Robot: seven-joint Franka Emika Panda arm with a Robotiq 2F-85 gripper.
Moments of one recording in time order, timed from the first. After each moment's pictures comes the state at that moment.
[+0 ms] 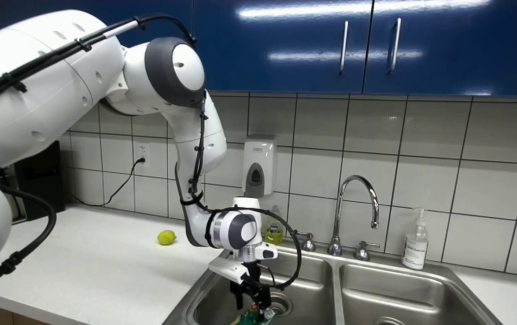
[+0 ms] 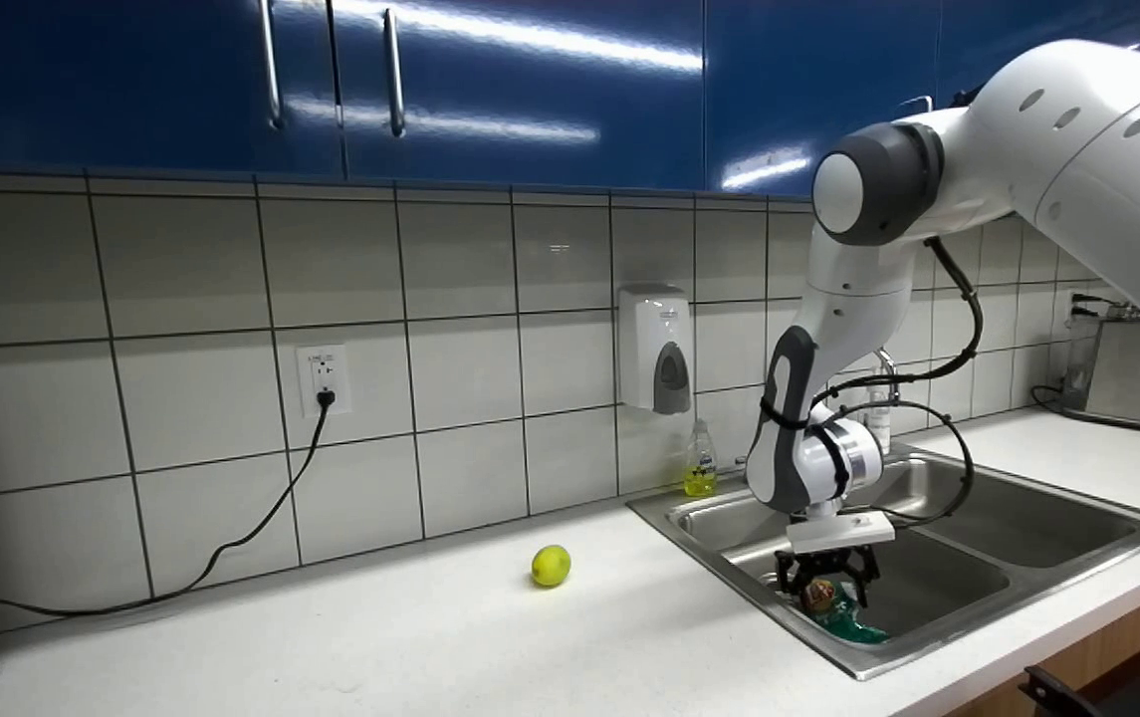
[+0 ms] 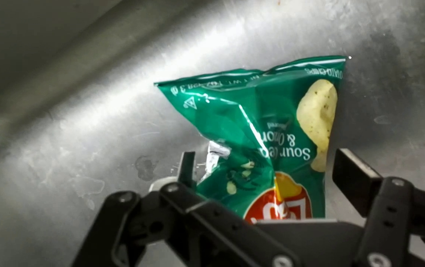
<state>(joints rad) -0.06 0.83 -0.22 -2.02 -0.03 2.74 0.24</state>
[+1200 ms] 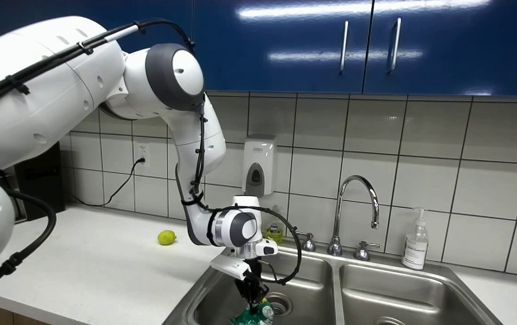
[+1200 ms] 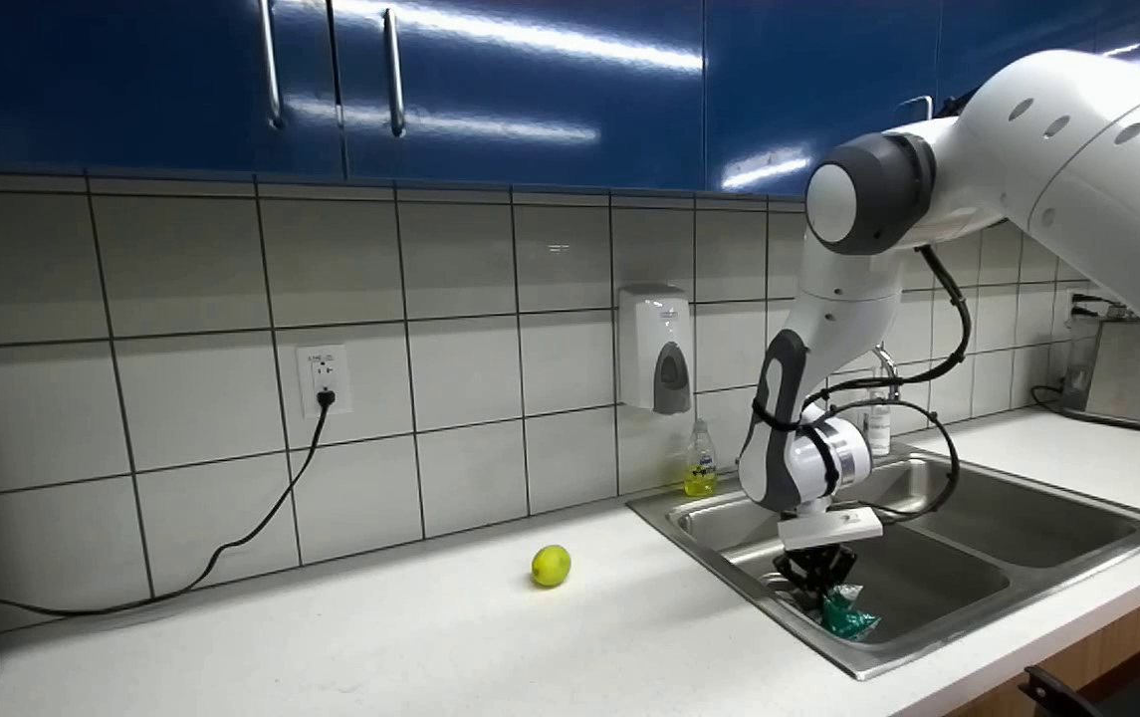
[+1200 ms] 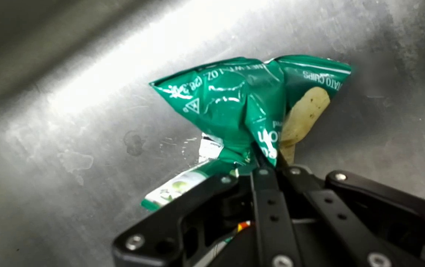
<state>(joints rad) -0.04 0.85 -0.23 -1.97 -0.03 2.74 0.24</state>
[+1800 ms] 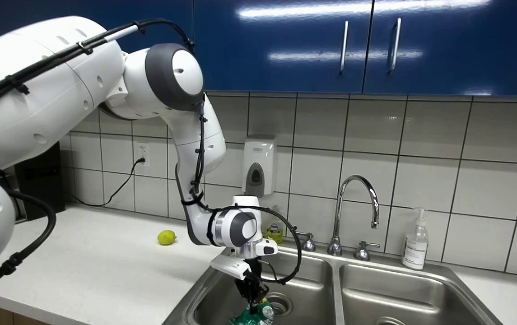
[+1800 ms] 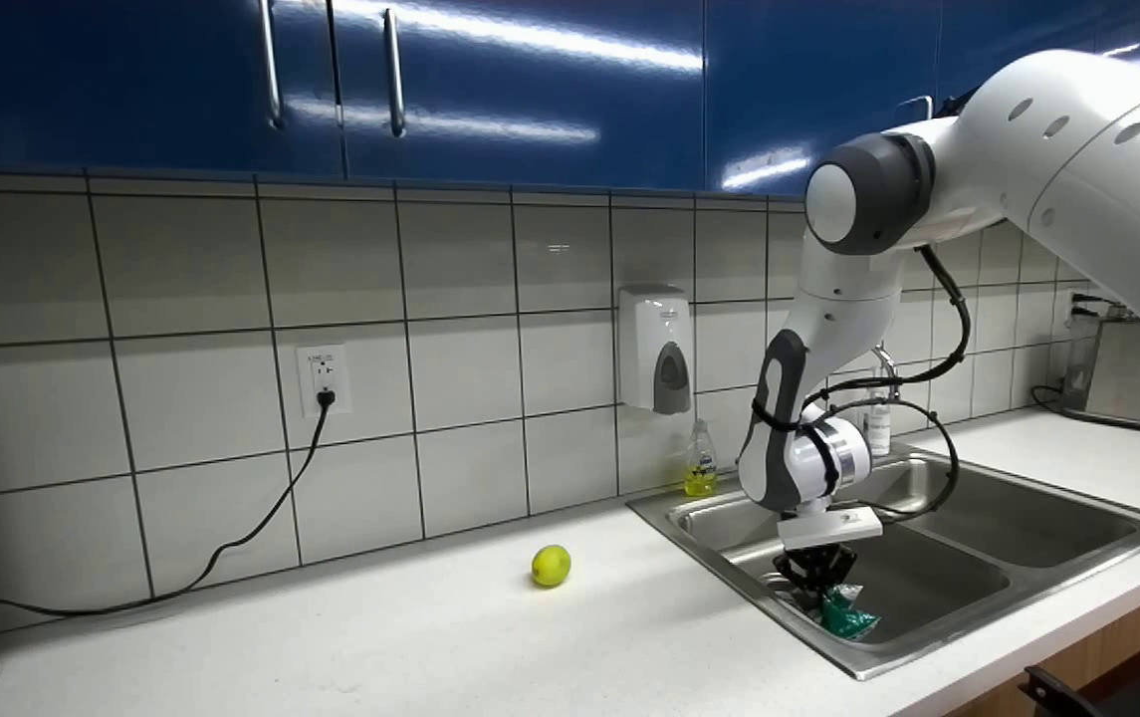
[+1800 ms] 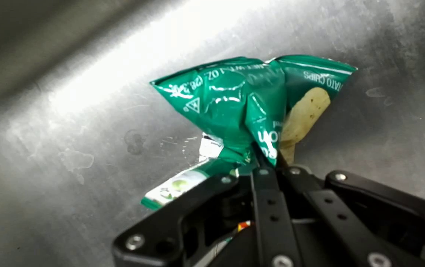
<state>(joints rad) -0.04 0.85 -0.24 -1.97 -0.03 2.74 0.24</state>
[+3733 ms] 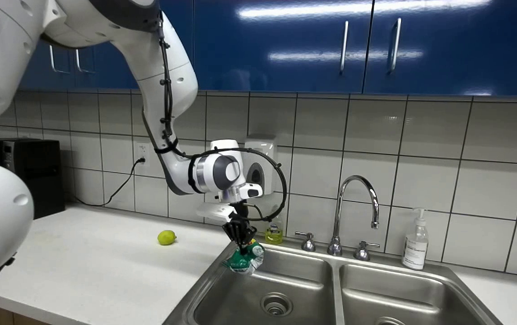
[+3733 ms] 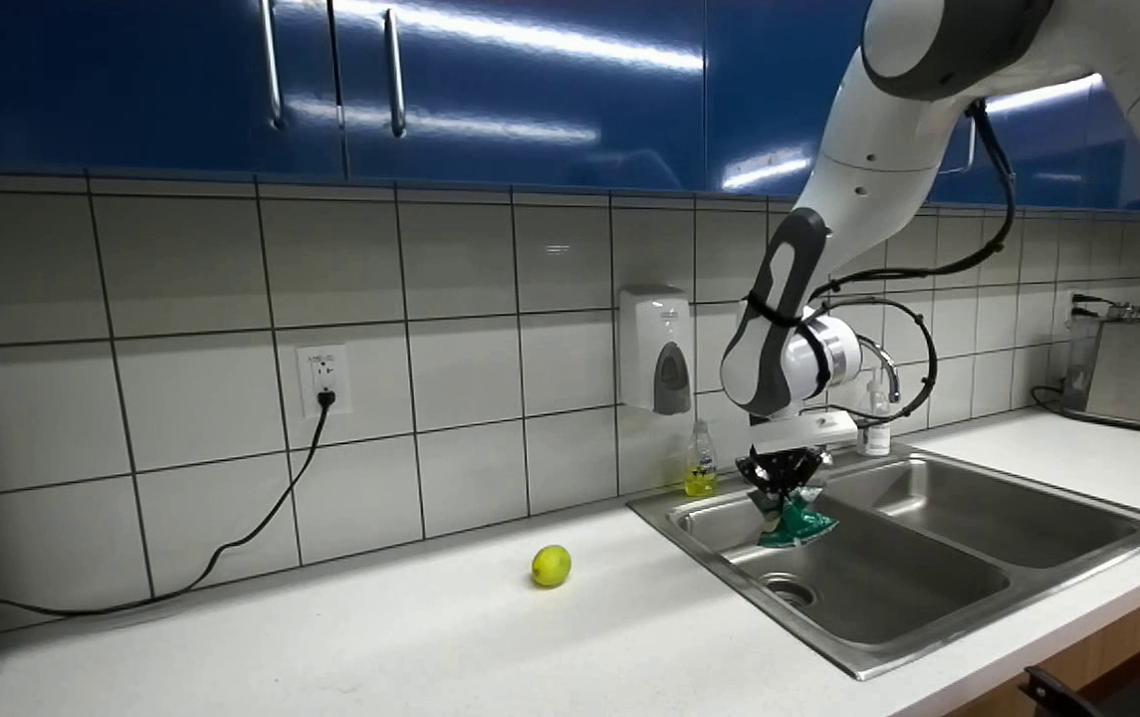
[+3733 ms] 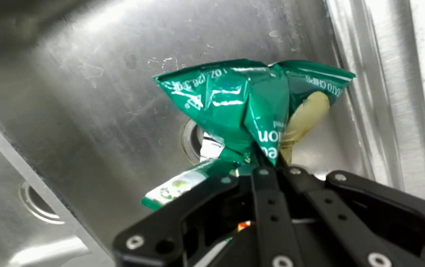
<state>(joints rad) 0.14 0.43 -0.33 -2.21 -0.12 2.73 0.29</state>
